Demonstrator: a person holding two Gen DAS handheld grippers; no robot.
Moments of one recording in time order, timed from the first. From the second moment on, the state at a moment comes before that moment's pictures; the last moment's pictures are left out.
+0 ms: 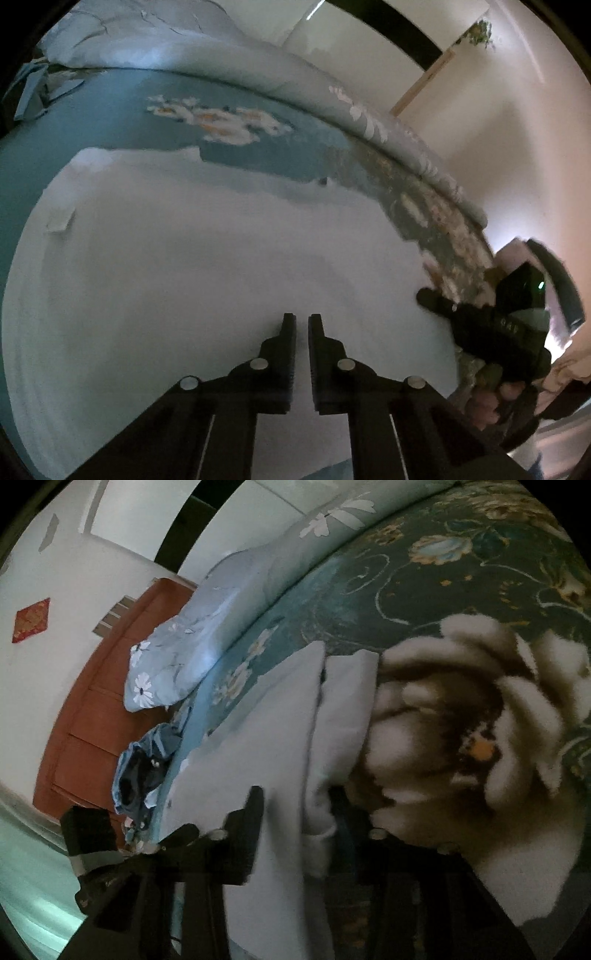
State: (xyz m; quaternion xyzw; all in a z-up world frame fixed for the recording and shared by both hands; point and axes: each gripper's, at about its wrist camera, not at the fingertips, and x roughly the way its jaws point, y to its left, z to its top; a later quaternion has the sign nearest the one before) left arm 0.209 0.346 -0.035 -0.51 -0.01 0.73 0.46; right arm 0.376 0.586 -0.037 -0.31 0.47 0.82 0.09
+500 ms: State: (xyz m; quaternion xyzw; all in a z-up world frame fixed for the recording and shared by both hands) left arm 0.223 0.332 -0.053 -0.54 -0.01 0.70 0.46; right arm 0.369 0.575 -0.011 -0.32 0.46 0.81 0.15
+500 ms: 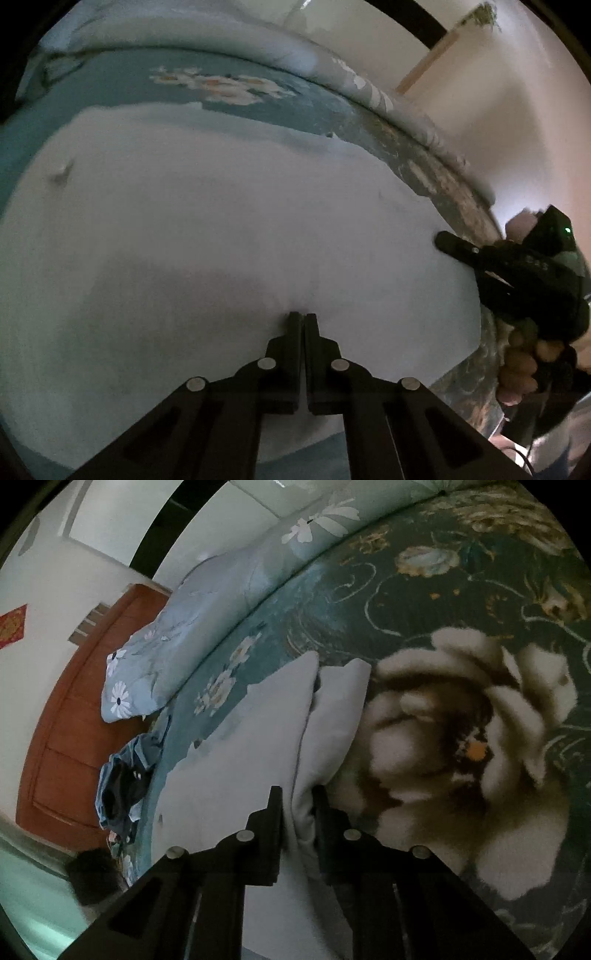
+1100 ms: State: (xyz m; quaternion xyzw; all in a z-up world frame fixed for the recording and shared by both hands) left arm 0.196 0.178 -0.009 -0.48 -0.13 0.74 0.45; right arm 0.278 0.484 0.092 -0.39 0.29 0.85 0.18
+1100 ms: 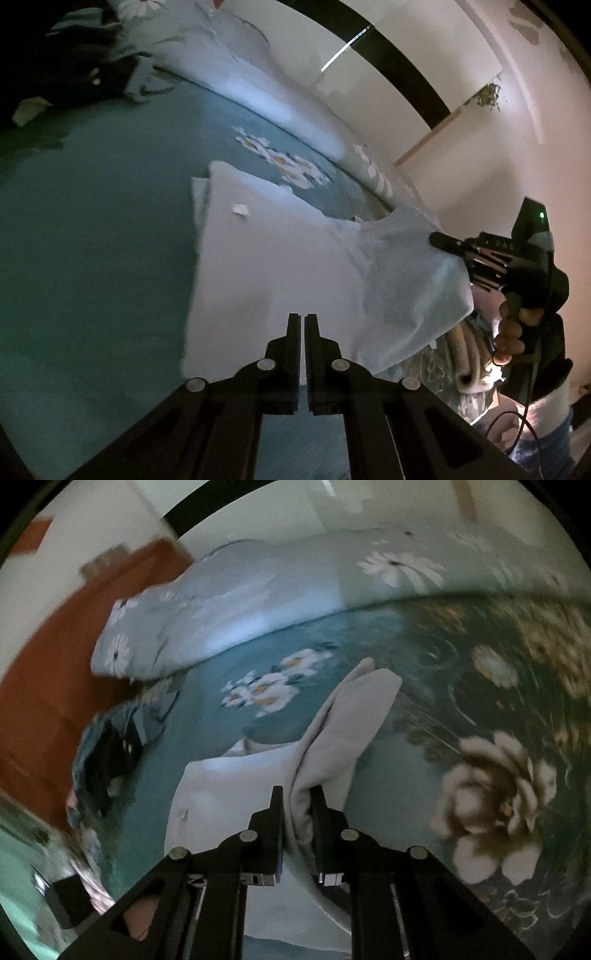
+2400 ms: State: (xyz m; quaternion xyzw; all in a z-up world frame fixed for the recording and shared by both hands) left arm 0.182 0.122 -0.026 -0.51 -0.16 0.76 0.38; right arm 0.170 0.307 0.064 -0.46 0.20 0.86 0.01
